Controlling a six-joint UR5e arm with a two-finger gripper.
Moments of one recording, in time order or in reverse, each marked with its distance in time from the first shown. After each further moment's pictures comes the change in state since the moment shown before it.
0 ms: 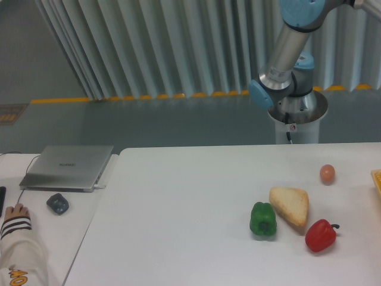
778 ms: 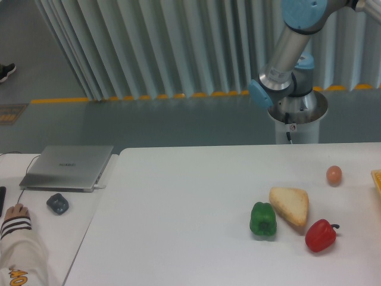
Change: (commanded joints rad) arm -0.021 -0.008 0.028 -0.037 0.035 -0.070
